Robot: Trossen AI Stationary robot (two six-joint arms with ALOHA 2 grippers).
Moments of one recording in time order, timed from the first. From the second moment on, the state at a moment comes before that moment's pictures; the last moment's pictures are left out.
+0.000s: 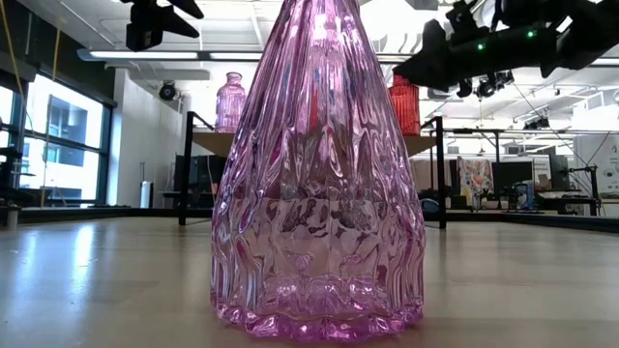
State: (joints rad) left arm 0.09 0.89 0.98 -0.69 -0.01 -0.64; right arm -0.26 1.02 0.39 0.72 0.42 0.02
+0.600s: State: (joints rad) left arm 0.09 0.89 0.98 -0.69 -0.01 -0.64; right arm -0.26 0.92 0.39 0.72 0.42 -0.03
